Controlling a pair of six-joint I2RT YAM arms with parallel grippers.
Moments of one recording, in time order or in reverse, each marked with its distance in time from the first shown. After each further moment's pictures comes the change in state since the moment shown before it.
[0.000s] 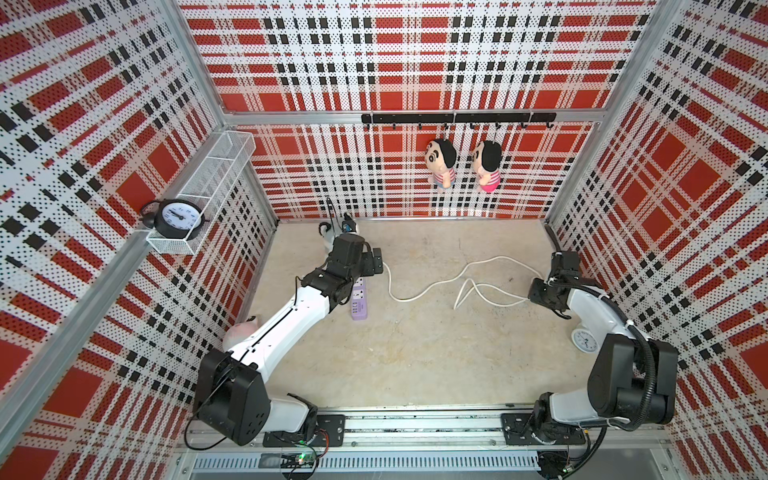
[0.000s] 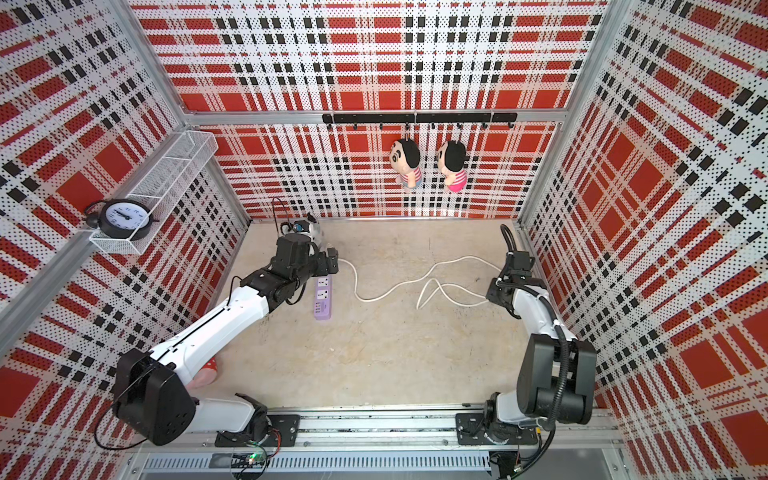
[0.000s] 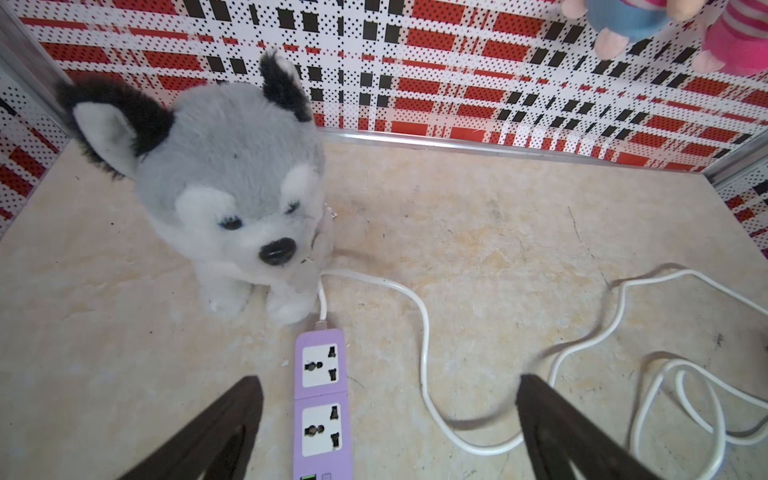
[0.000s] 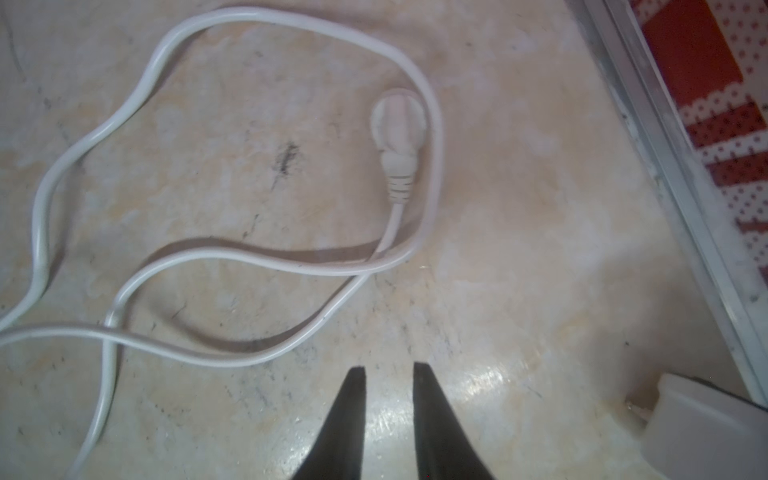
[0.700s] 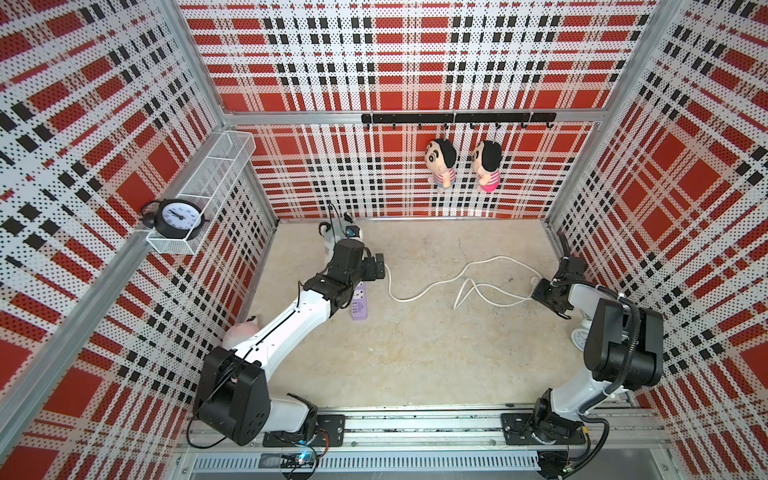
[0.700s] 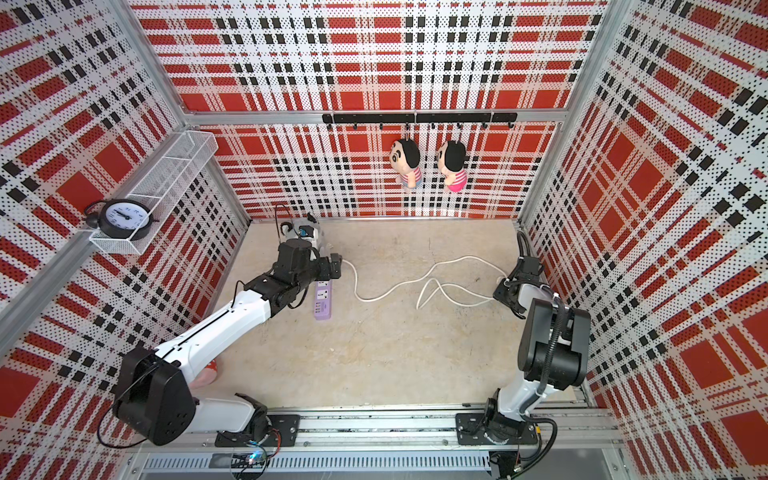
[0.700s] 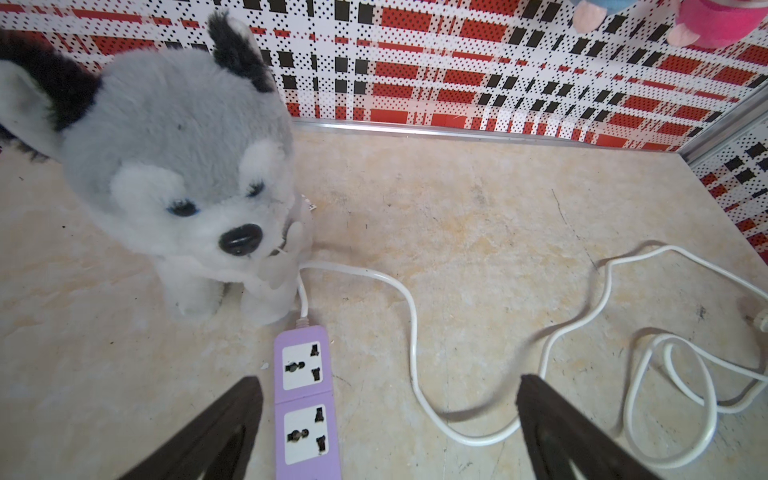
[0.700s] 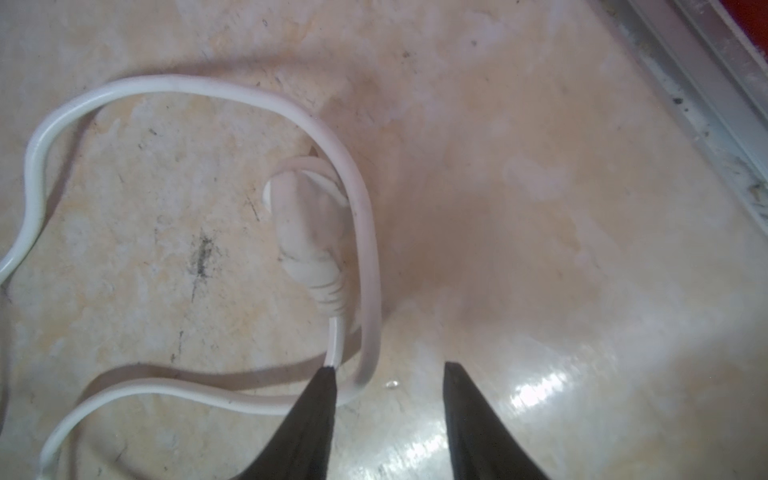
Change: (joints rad) left arm 0.010 0.000 -0.077 0.078 0.058 0.024; right arm -0.090 0.230 -0.006 0.251 -0.105 0.081
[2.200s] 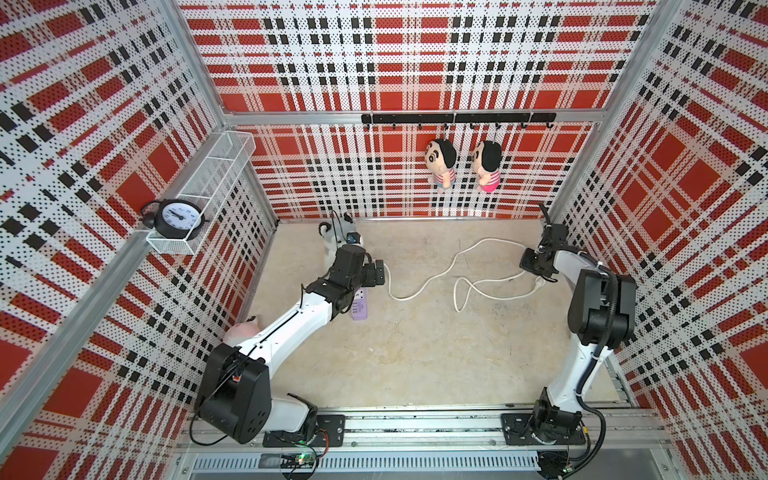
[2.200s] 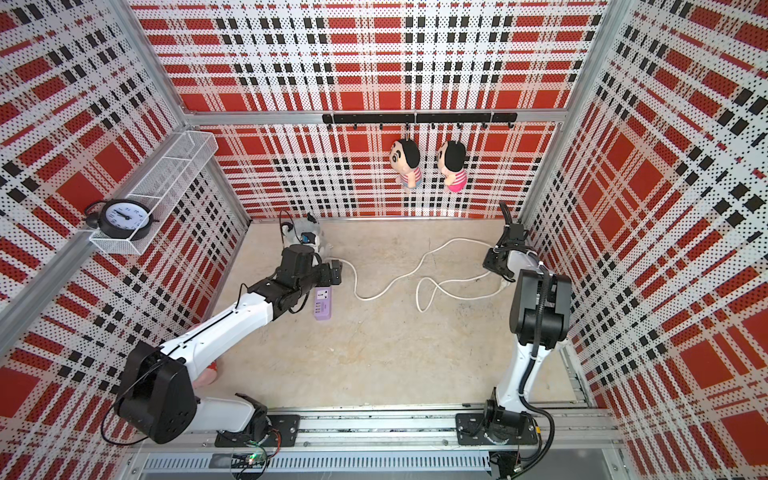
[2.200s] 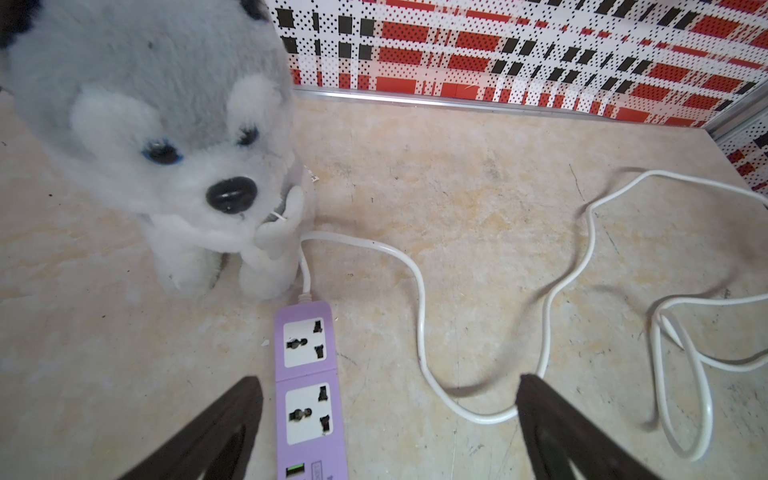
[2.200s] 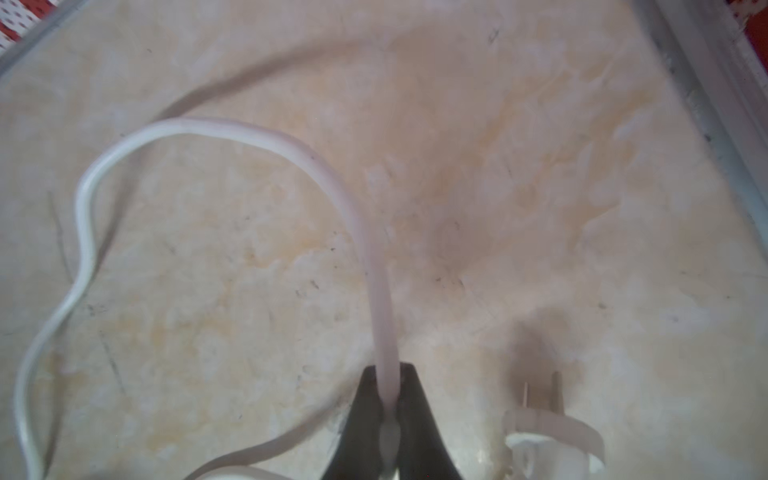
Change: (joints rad) left arm -0.002 0.006 -0.050 0.012 0.000 -0.011; right arm 0.105 0.336 0.494 -0.142 -0.016 -0.084
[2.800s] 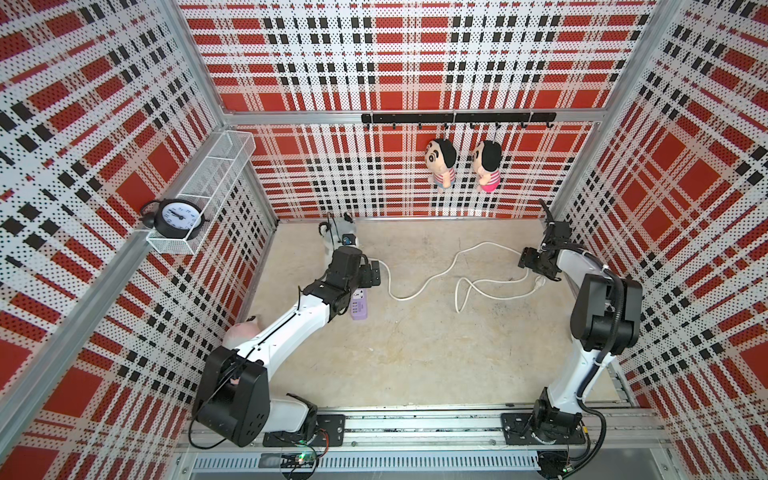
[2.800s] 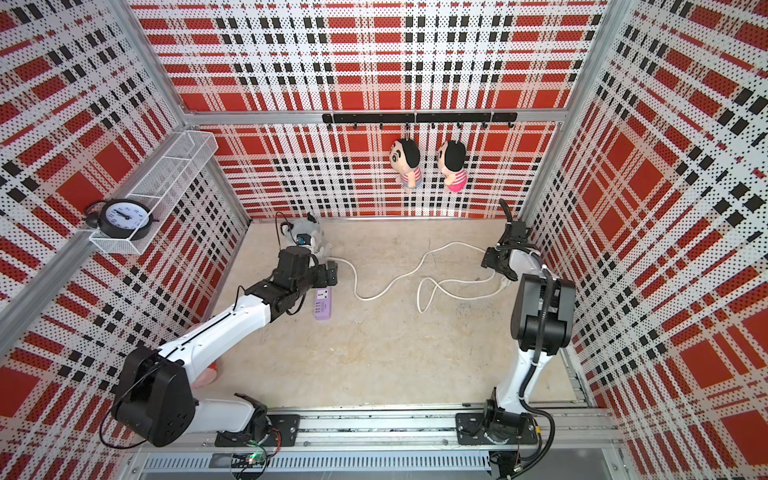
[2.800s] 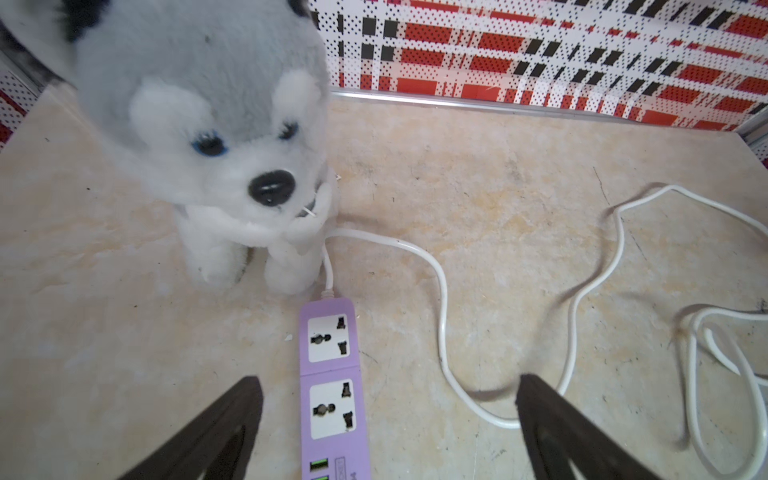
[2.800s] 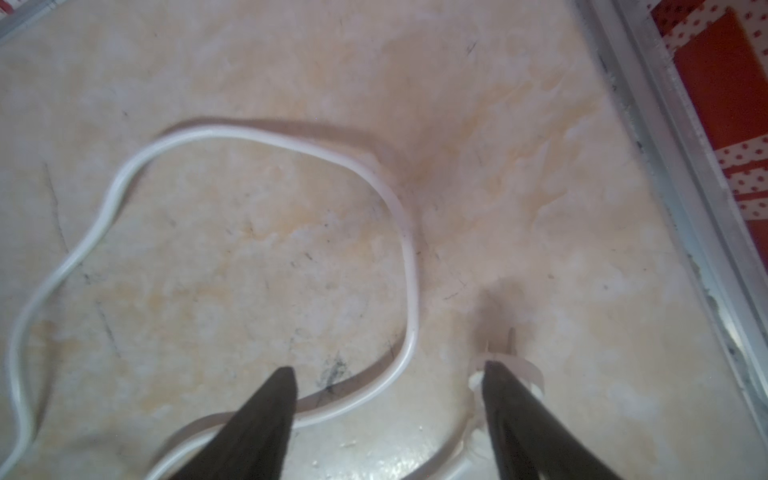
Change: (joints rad) left arm 0.035 -0.026 -0.038 0.021 -0.037 0.016; right arm 0.000 -0.130 -0.039 -0.033 0.031 -0.070
